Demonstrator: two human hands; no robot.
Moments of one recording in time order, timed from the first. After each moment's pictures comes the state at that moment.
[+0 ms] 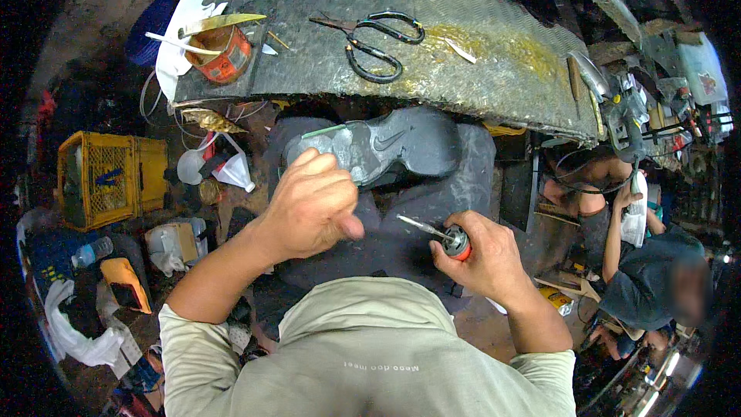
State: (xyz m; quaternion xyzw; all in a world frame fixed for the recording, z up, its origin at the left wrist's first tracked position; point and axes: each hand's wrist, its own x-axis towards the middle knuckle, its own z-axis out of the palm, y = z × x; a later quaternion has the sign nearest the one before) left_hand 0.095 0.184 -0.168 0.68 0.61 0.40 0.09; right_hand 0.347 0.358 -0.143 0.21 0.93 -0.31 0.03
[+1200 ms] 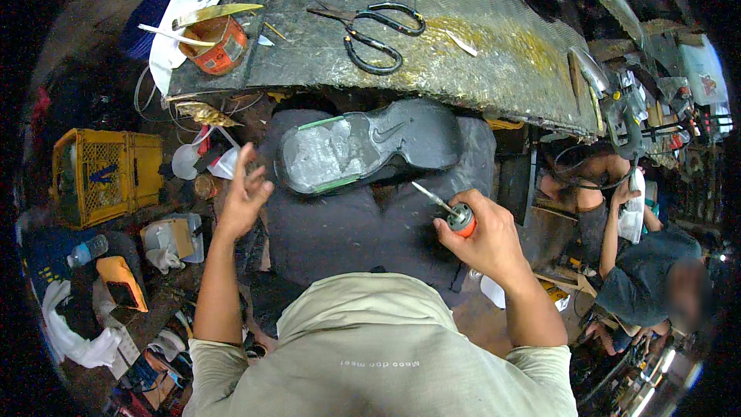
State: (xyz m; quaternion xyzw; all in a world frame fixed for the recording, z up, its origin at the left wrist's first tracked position) left_hand 0.063 0.048 -0.316 0.15 0.76 0.52 0.36; right_hand 0.347 0.370 -0.167 0.26 0.92 -0.31 0.02
